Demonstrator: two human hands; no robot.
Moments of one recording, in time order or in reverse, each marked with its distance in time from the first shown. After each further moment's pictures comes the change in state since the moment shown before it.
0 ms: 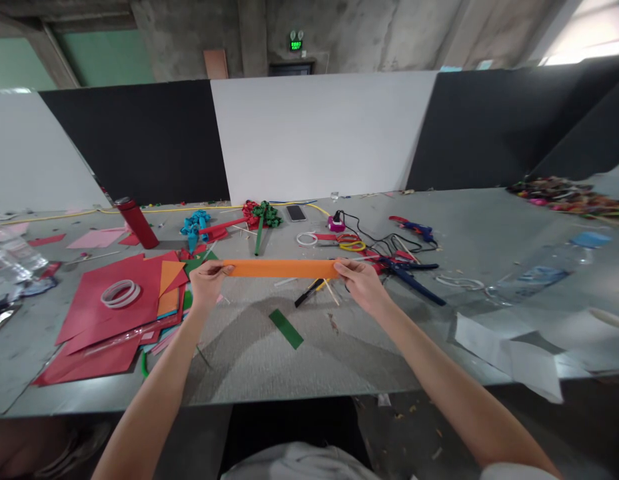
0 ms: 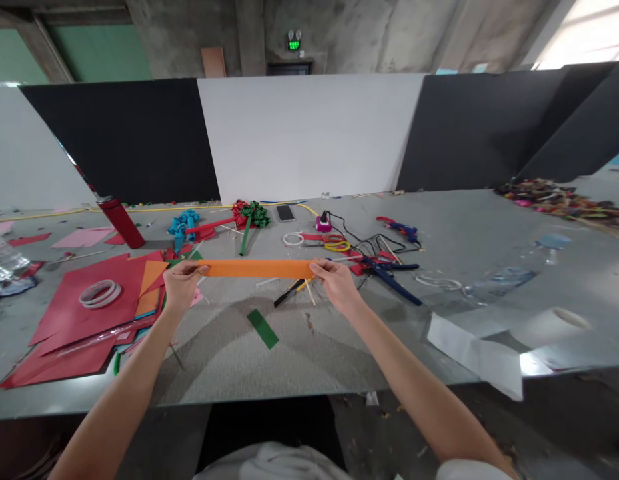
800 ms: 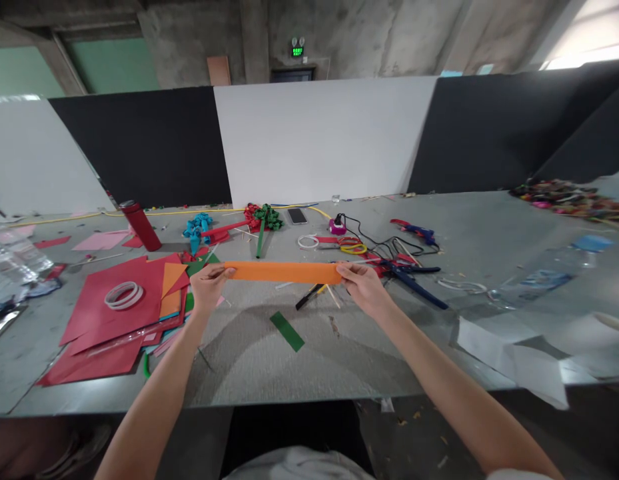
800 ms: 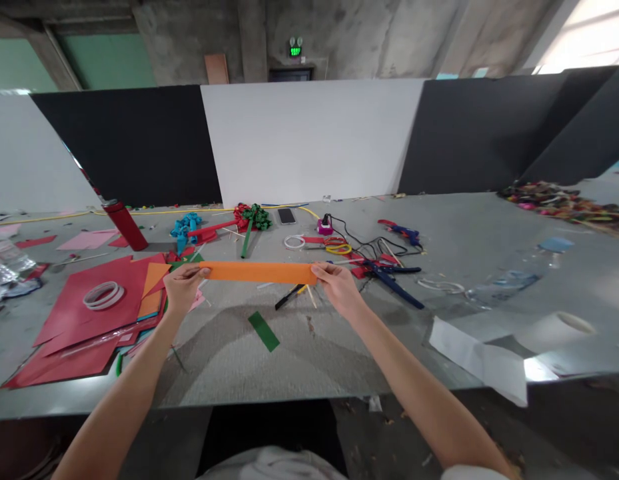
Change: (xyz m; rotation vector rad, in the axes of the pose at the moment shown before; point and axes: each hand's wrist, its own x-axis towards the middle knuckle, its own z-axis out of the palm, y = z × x) left_hand -0.004 0.004 -0.005 0.063 0.003 0.084; right_hand -0.003 -0.002 -0.001 0.025 -0.051 0.003
